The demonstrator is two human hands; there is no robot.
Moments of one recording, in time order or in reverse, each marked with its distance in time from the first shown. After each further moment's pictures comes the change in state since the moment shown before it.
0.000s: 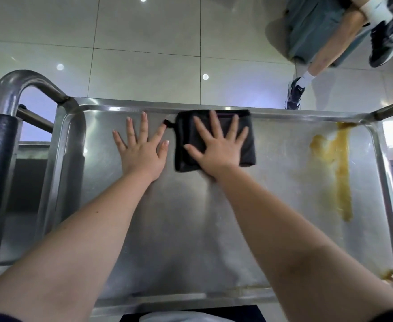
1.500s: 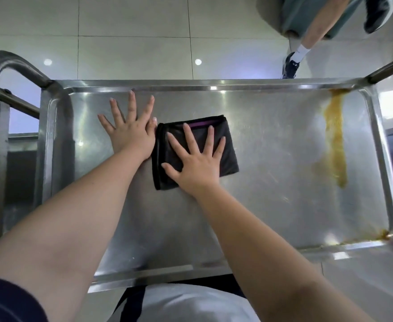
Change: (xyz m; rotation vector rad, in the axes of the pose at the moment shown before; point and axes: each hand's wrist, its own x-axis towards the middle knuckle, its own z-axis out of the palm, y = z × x) left_hand -0.007 0.001 -0.003 -0.004 -0.037 -0.045; right_hand -0.099 -0.042 0.027 0.049 -0.051 -0.089
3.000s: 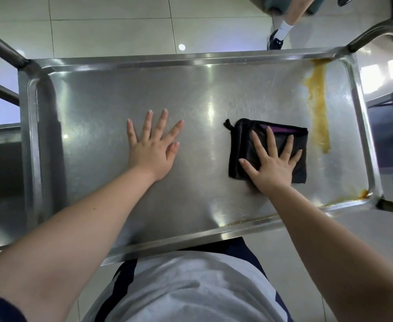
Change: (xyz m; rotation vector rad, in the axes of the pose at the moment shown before) left_hand -0.092 0.020 0.033 0.014 0.001 0.428; right_hand -0.108 0.163 0.017 0.026 -0.051 0.397
